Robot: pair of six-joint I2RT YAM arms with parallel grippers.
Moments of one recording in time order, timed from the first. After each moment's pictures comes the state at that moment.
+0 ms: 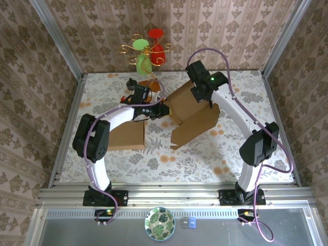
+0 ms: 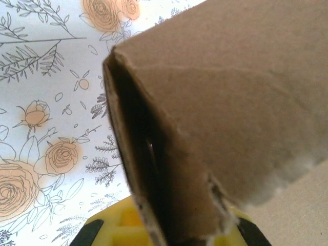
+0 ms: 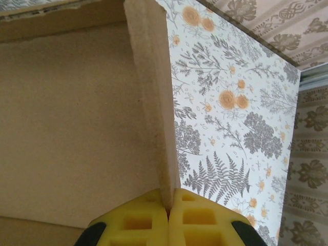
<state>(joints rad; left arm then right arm) -0.49 1.87 1.26 -0.19 0.78 -0.61 0.48 1.82 1.87 -1.10 0.51 -0.03</state>
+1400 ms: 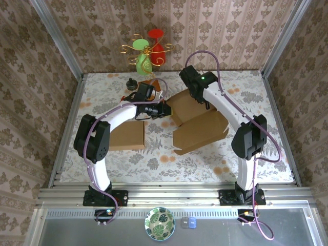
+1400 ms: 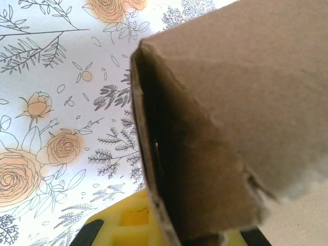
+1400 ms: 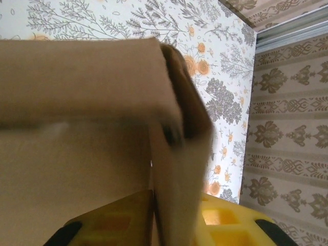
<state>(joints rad) -0.52 1.87 1.34 -0.34 0.70 -0.57 0.48 1.95 1.93 -1.23 0.73 0.08</state>
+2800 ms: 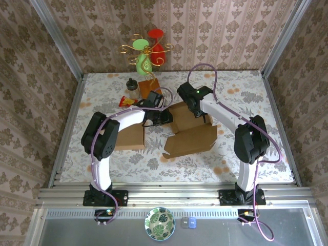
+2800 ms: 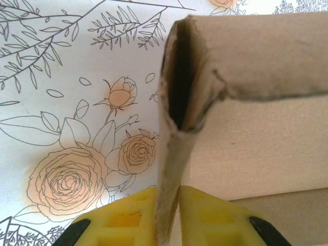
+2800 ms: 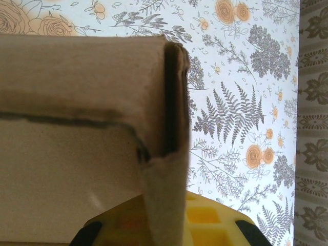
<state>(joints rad) -0.60 1.96 1.29 -0.31 0.40 -0.67 0.54 1.88 1.62 -1.10 0.68 0.35</state>
